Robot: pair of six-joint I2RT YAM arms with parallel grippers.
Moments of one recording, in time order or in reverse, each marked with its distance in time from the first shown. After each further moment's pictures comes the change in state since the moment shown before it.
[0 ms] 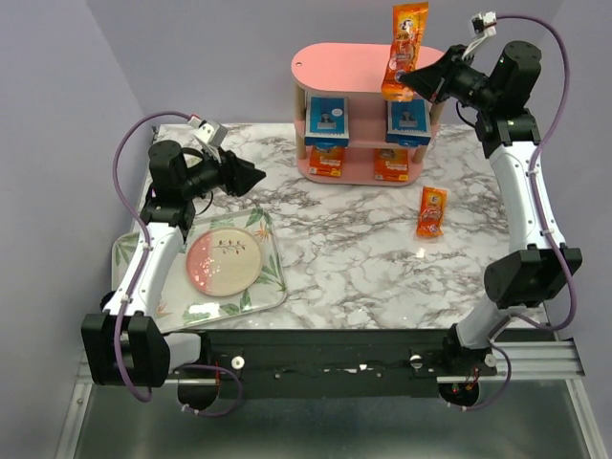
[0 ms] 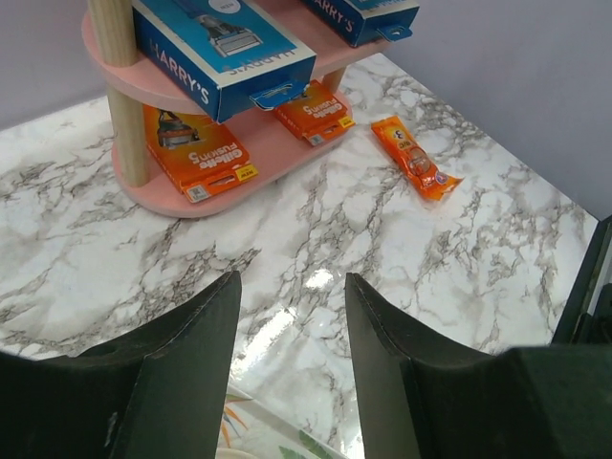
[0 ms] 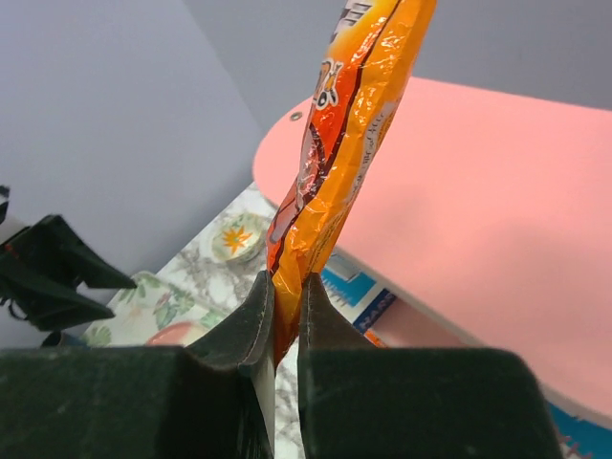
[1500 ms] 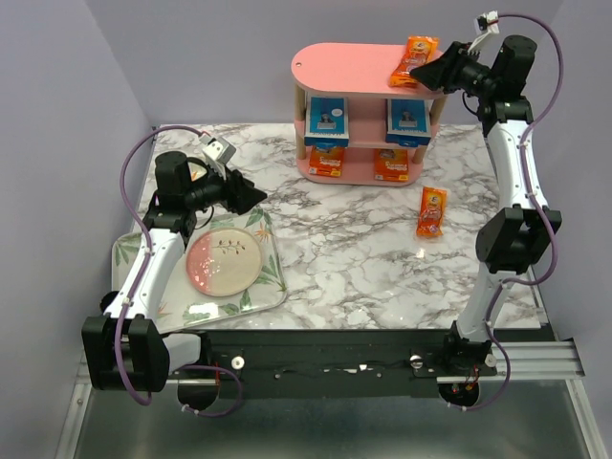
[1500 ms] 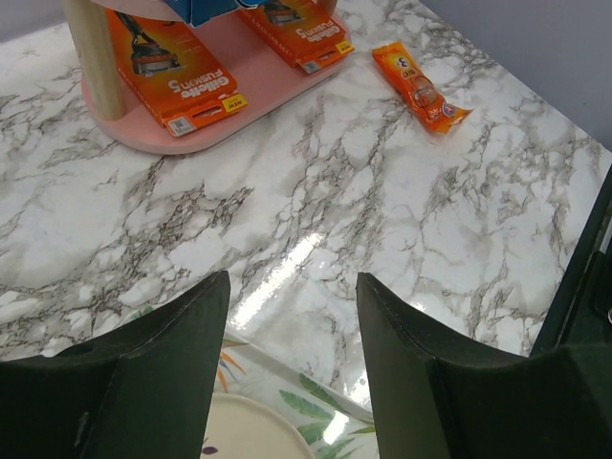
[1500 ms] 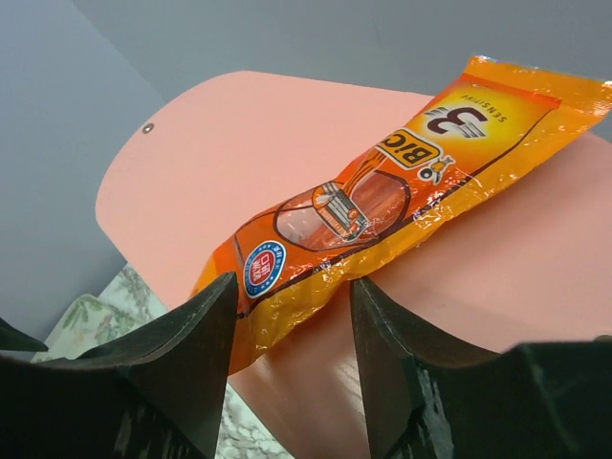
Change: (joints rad) left arm 0.000 -0.023 -0.074 -0.141 0.030 0.153; right arm -0.117 0.331 0.264 -0.014 -0.041 -0.004
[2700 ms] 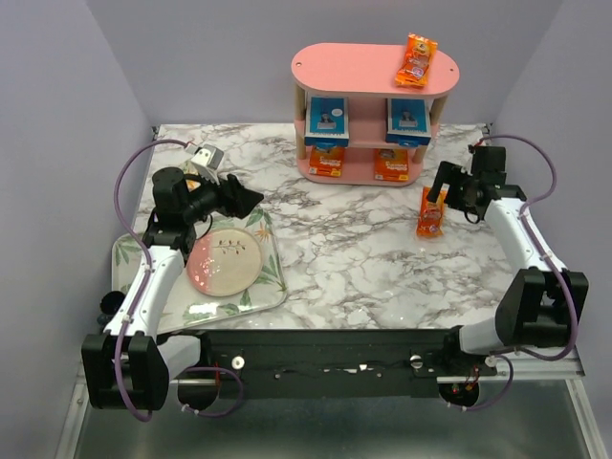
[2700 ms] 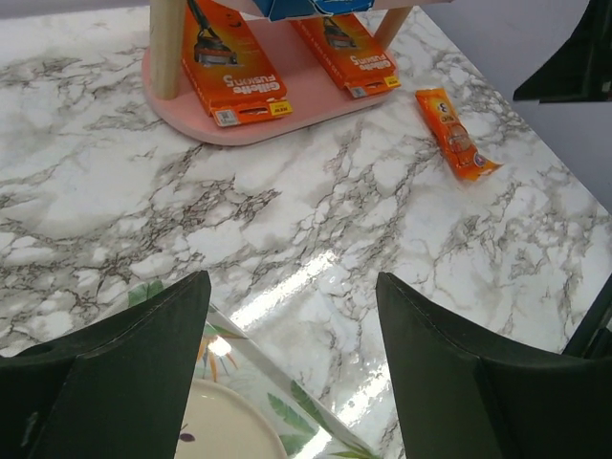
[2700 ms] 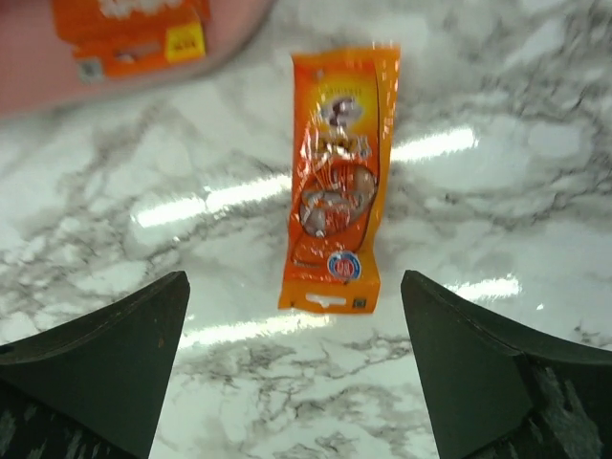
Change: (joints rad) left arm 0.014 -0.094 -0.134 0.138 -0.156 -0.182; right arm 0.000 -0.594 -0.998 -0.298 0.772 -0.153
